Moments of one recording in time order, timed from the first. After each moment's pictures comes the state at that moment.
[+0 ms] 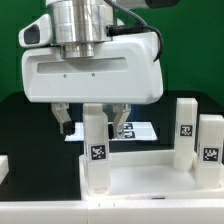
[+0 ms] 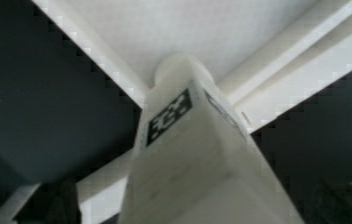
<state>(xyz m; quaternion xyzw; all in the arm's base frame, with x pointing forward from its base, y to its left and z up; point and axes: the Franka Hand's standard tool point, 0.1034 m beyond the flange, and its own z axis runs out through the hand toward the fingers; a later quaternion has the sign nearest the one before) 0.629 -0.059 0.111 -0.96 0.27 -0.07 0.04</state>
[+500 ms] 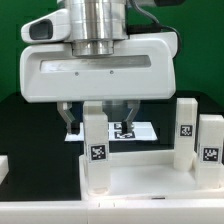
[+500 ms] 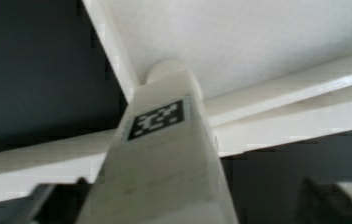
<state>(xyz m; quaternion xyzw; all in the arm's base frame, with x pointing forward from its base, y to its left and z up) 0.628 -0.046 0.114 -0.99 0.10 -0.07 0.02</state>
